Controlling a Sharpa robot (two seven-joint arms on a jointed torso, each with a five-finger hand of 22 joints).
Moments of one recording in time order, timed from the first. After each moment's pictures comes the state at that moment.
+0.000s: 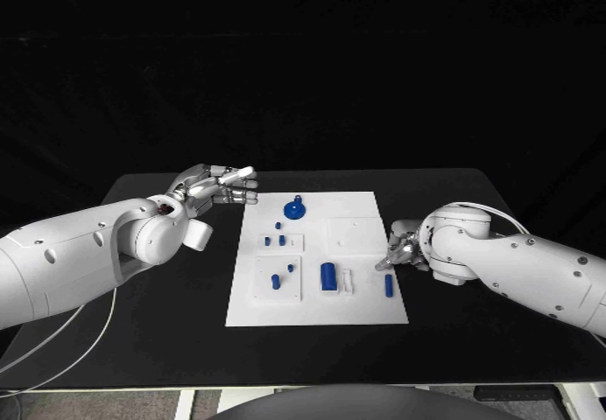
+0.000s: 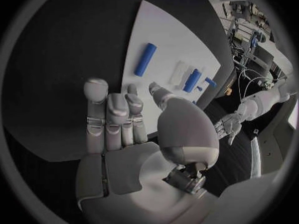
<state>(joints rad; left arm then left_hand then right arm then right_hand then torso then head) 1.22 -0.76 -0.14 1.28 -0.09 -0.08 0.32 1.25 0.03 -0.15 -0.03 0.05 0.96 0.16 0.06 0.06 1.13 0.13 0.07 0.06 1.20 0.11 0.07 0.09 0.06 1.07 0.09 0.17 0.12 0.85 -0.86 0.30 1.52 -1.44 0.24 -0.69 1.09 -0.15 0.37 0.08 0.05 1.19 0.05 0.07 0.19 1.35 -0.04 0.96 1.20 1.46 -0.09 1.02 1.14 0.07 1.47 -0.11 0.66 1.14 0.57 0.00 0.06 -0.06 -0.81</state>
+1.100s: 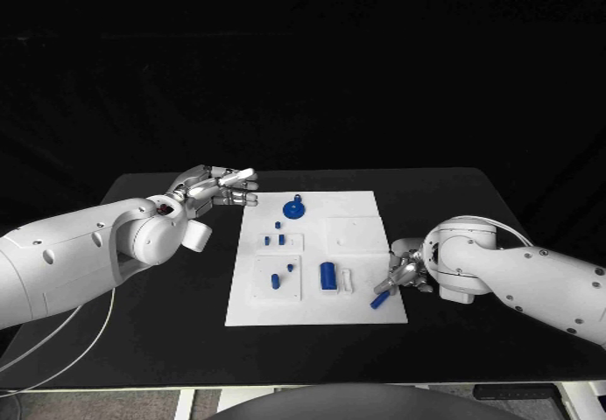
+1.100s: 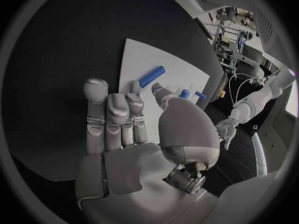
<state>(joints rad) 1.22 -0.77 -0.14 1.28 -0.10 -0.07 0.30 1.25 0.03 -0.15 -0.02 0.05 0.96 0.16 0.06 0.06 1.12 0.13 0.07 0.06 1.20 0.11 0.07 0.09 0.06 1.07 0.09 0.16 0.12 0.80 -0.91 0.30 1.60 -1.33 0.31 -0.70 1.07 -0.16 0.33 0.12 0.05 1.24 0.02 0.07 0.37 1.35 -0.04 0.95 1.19 1.47 -0.09 1.02 1.15 0.07 1.46 -0.12 0.67 1.15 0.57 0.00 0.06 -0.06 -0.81</state>
